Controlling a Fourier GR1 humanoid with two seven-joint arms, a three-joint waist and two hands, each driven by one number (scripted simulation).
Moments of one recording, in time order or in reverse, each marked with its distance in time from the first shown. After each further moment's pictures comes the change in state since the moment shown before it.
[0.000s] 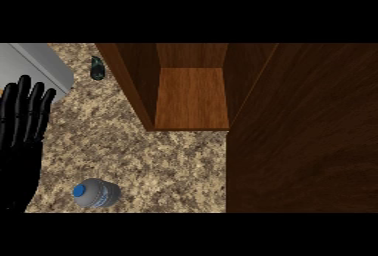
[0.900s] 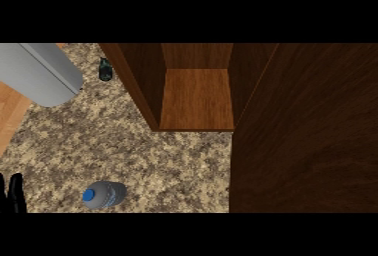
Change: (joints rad) left arm 0.506 -0.118 -0.472 -0.298 -0.223 0.707 0.079; right arm 0.357 -0.055 0.065 -0.285 -0.189 0.156 0.153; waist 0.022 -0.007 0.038
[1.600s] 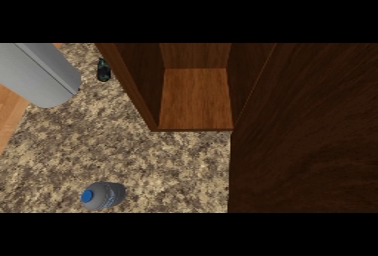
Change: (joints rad) left arm 0.245 0.029 -0.419 0.039 -0.109 0.243 -0.213; right arm 0.208 -0.018 -0.025 -0.041 -0.009 0.098 -0.091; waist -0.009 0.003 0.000
